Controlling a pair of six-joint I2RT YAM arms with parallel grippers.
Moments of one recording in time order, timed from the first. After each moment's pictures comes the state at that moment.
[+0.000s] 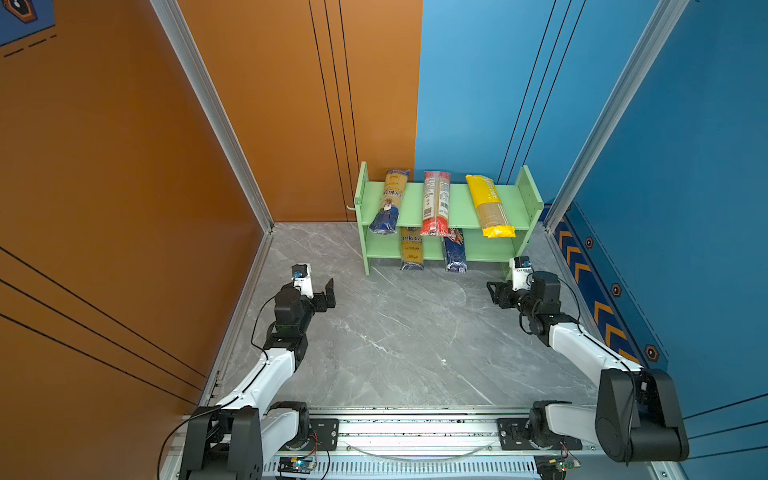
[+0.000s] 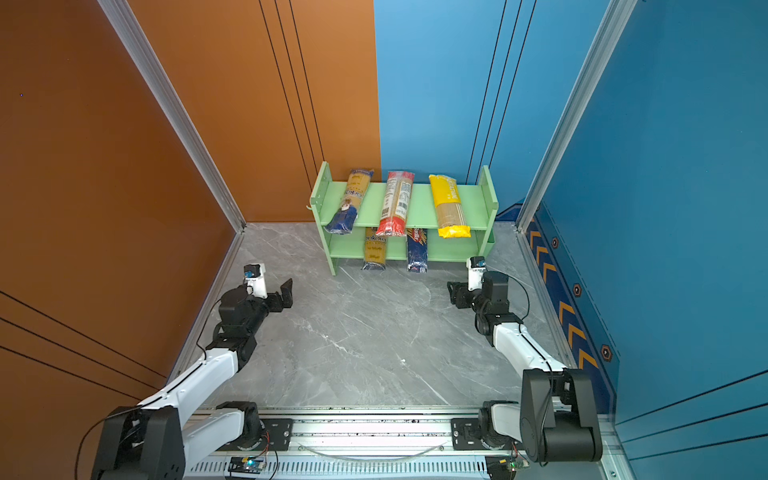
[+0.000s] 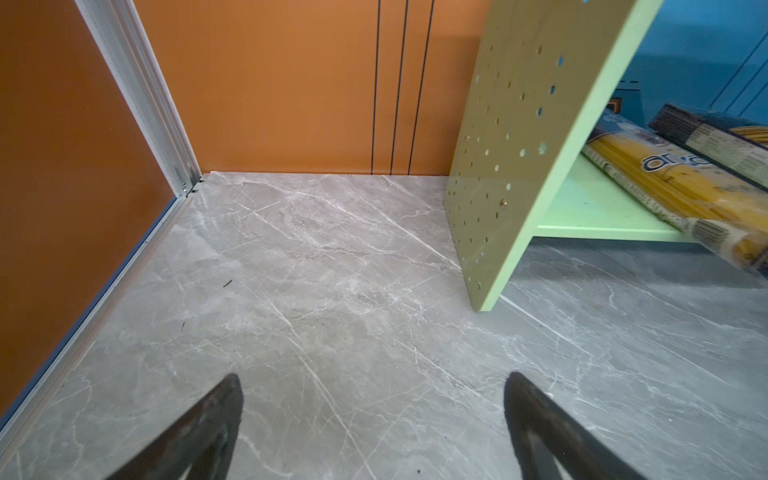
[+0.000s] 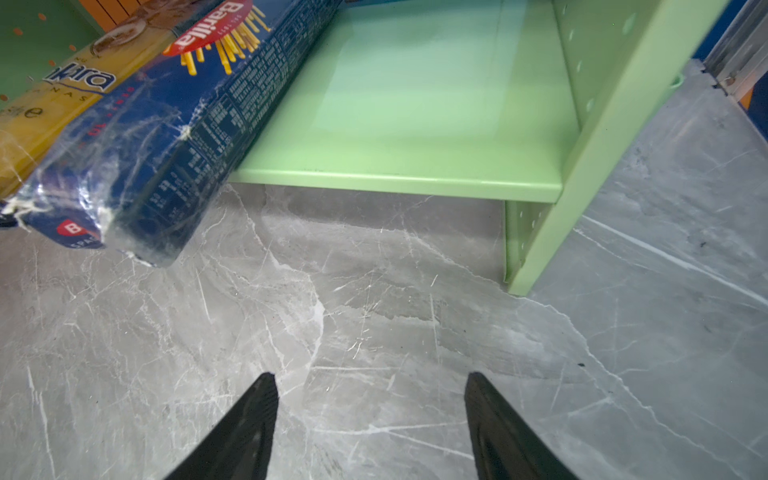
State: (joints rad) left arm 0.00 1.10 0.40 0.43 0.03 -0.06; right arm 0.00 1.28 0.59 0.16 -0.24 0.06
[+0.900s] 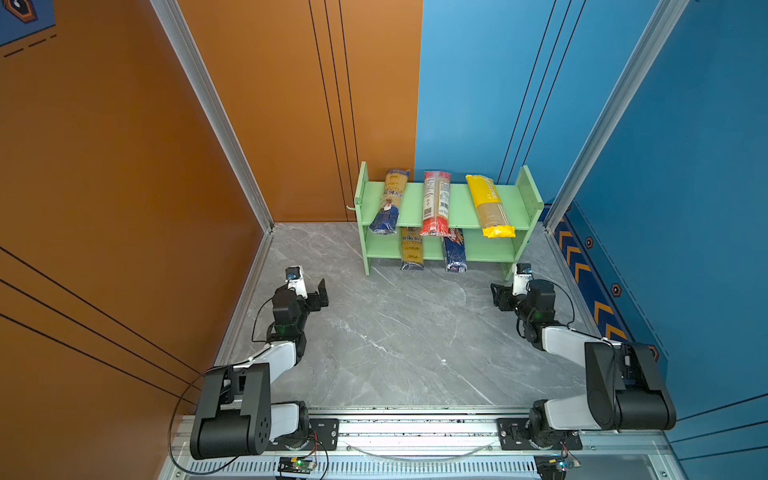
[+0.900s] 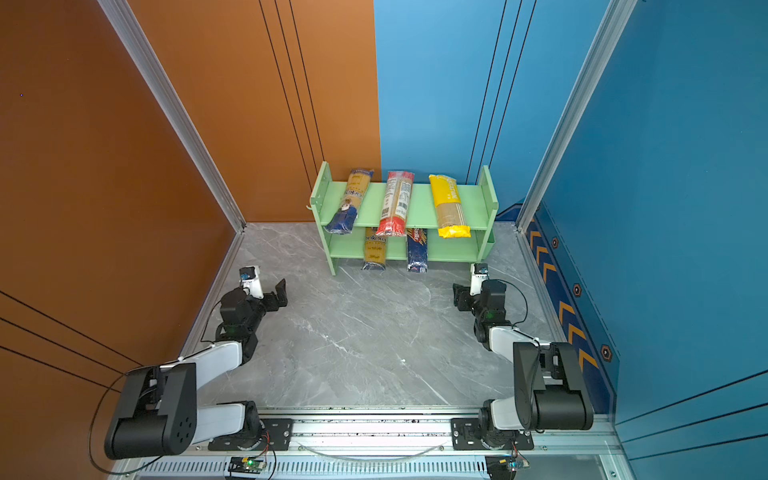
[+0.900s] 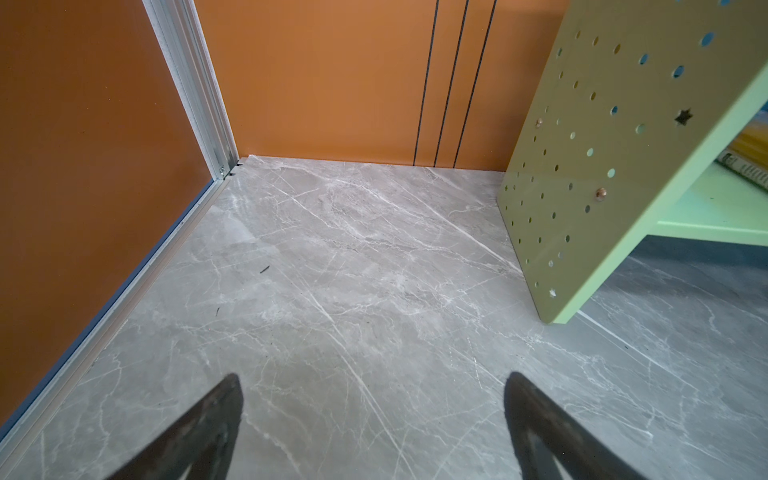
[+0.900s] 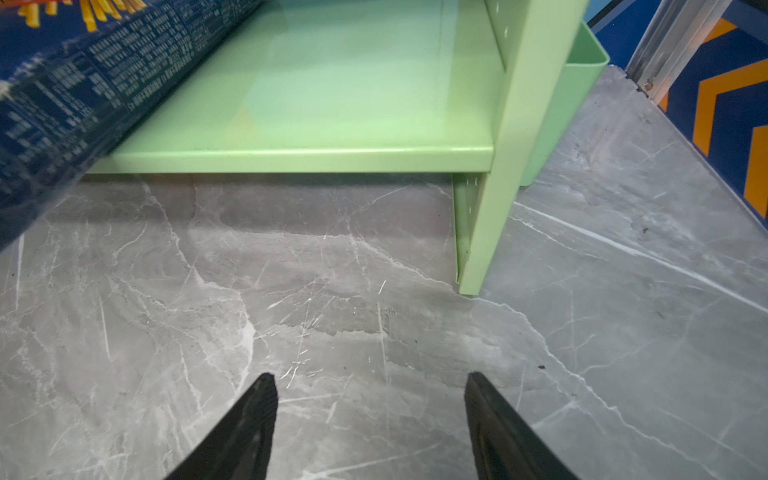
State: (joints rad) left arm 0.08 1.31 0.36 0.67 0.03 -0.05; right arm -0.01 1.43 0.48 0.48 -0.13 0.06
